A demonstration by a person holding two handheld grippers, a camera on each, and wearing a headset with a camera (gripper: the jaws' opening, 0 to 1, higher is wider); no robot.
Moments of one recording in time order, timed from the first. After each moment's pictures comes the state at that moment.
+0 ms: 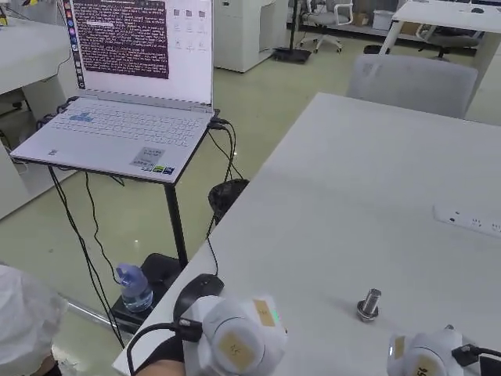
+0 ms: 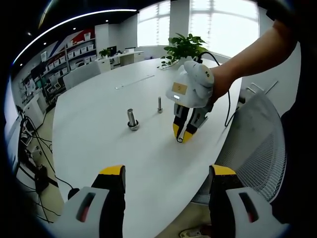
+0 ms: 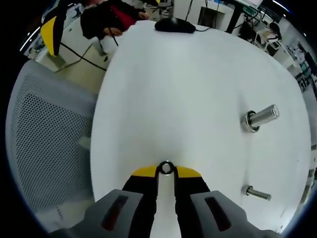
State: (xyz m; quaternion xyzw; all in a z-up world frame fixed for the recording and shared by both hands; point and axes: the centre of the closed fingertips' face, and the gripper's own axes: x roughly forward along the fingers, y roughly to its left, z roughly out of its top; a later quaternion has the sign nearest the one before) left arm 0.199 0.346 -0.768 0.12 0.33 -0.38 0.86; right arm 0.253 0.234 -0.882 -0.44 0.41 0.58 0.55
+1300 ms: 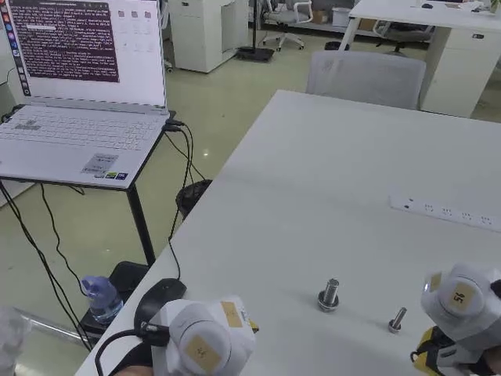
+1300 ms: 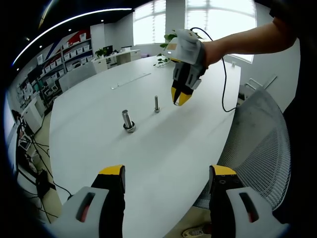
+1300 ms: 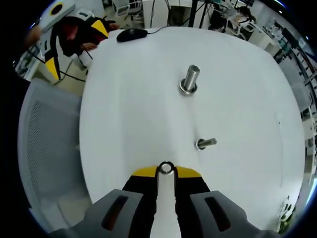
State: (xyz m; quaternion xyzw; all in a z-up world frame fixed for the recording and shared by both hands) left arm 0.208 0.334 -0.777 0.14 0.34 -0.38 0.85; right arm 0.329 0.164 -0.828 -0.40 0.44 0.51 0.62
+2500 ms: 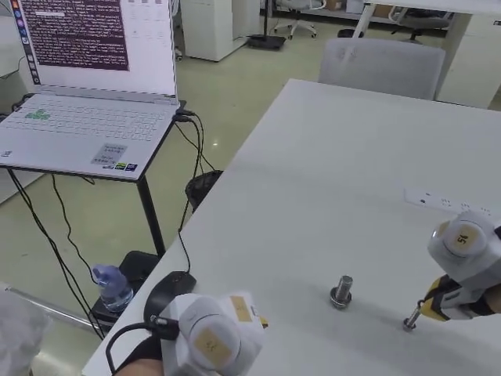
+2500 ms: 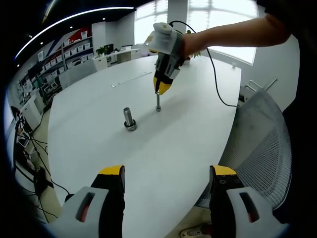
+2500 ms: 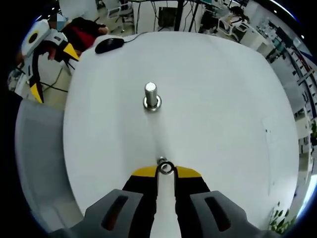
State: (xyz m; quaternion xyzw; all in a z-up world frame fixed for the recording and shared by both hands) left arm 0.212 0.337 -0.781 0.13 0.34 -0.38 0.85; right arm 0.389 0.181 -0.818 -0.41 0.44 0.50 0.63
